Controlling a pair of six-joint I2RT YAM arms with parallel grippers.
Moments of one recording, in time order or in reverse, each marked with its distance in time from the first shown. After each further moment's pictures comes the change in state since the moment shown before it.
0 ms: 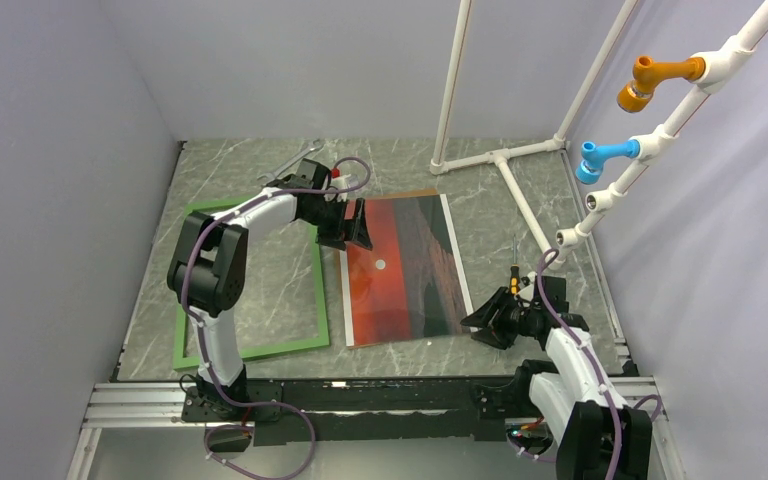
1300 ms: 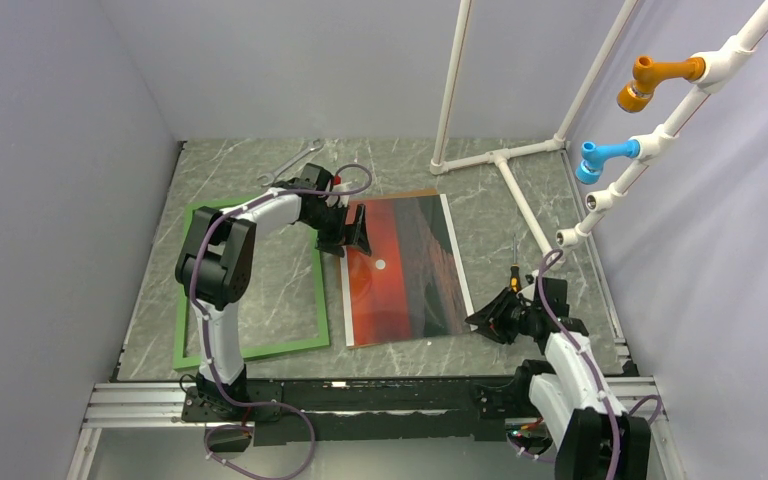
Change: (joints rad) left arm 0.000 0.066 0.017 -0.031 -0.014 0.003; right arm 0.000 -0.017 -0.026 0.080 0.040 0.034
